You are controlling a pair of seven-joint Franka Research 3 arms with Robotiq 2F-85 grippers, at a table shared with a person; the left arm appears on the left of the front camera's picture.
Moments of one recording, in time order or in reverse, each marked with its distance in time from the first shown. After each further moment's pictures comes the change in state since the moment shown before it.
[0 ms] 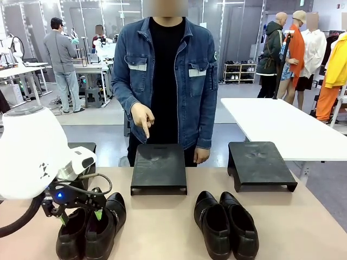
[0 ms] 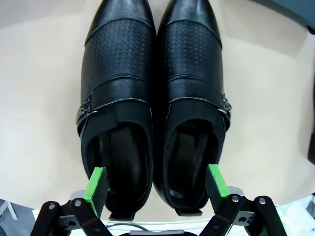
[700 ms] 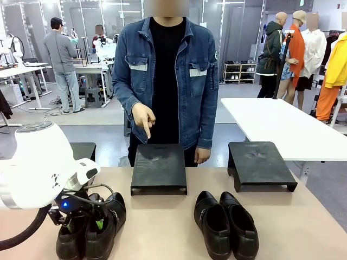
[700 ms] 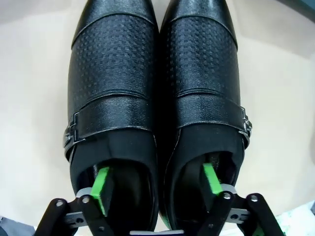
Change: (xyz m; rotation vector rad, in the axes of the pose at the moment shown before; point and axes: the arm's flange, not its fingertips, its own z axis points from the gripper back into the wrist) left arm 0.008 0.005 -0.039 -0.009 0.027 -0.025; right arm 0.000 0.000 0.000 0.000 0.000 0.000
